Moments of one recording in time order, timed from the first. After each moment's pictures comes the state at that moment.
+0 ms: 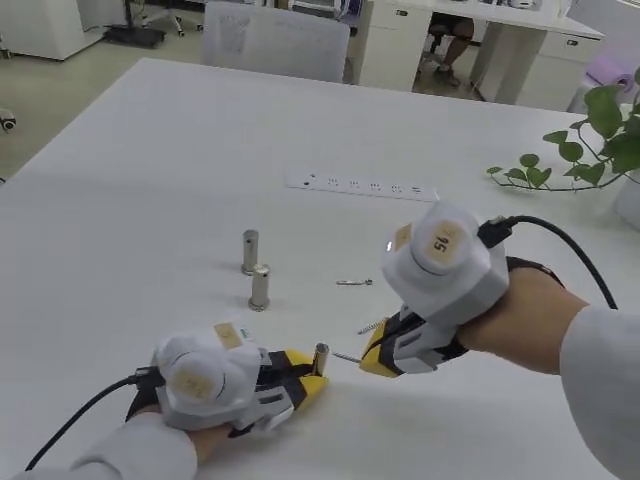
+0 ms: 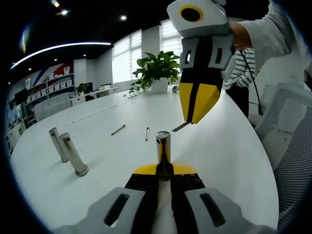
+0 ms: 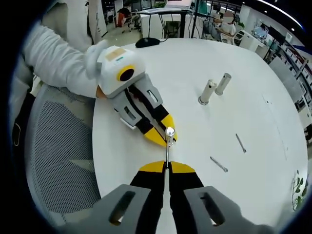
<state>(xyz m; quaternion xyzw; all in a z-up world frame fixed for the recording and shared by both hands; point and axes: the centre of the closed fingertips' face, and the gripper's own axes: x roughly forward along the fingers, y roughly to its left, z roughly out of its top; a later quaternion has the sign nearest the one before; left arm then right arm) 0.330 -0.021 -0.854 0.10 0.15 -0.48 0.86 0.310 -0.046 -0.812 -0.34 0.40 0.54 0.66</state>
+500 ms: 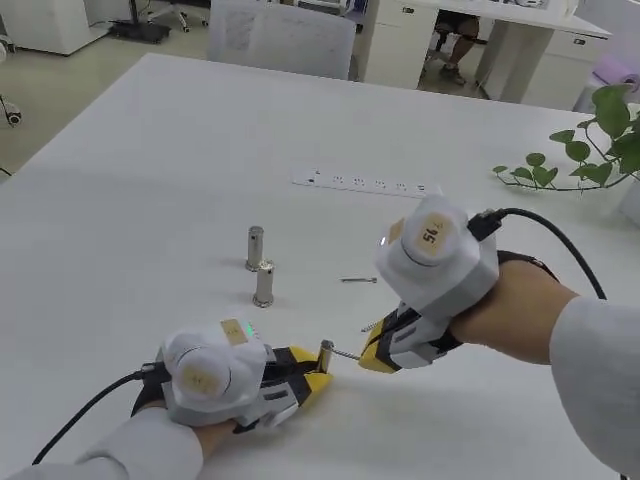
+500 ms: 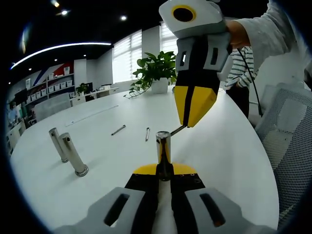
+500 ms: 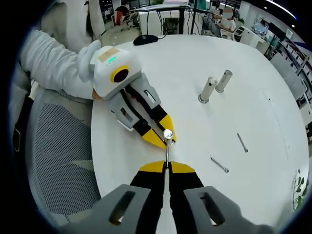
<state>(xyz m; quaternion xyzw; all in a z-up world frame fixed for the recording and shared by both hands) 0.331 -0.021 -0.854 0.10 0.15 -0.48 0.86 0.313 -0.043 -0.815 -0.34 0.42 0.53 0.66</state>
